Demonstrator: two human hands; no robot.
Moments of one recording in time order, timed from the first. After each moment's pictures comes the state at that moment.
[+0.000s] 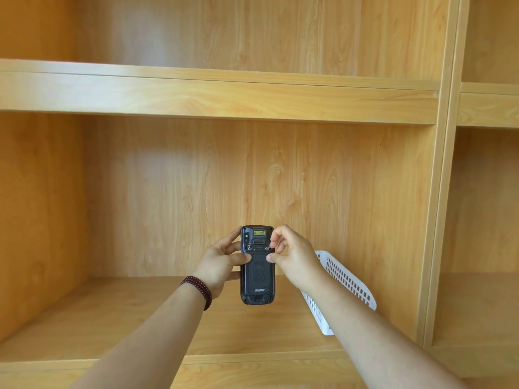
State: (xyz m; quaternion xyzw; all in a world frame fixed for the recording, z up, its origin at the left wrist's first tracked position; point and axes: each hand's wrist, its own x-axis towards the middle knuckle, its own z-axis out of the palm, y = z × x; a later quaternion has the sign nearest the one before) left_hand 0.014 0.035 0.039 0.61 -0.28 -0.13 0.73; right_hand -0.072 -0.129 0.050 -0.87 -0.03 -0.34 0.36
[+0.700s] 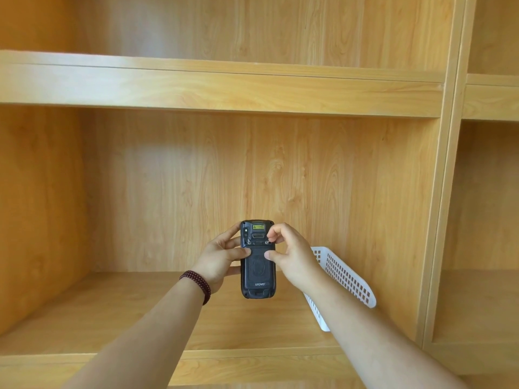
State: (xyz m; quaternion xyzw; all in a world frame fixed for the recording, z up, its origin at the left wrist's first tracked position) left_hand 0.020 0.032 0.037 0.61 -0.29 -0.13 0.73; right_hand -0.069 -0.129 0.043 -0.85 -0.06 -0.34 0.39
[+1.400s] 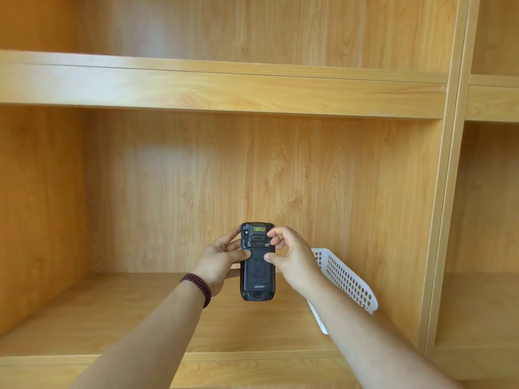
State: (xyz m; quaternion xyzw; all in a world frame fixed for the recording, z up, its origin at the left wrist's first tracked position) left_hand 0.021 0.030 0.034 0.59 -0.28 -0.14 0.74; right_hand -0.066 -0.128 0.039 -0.84 -0.04 -0.36 0.40
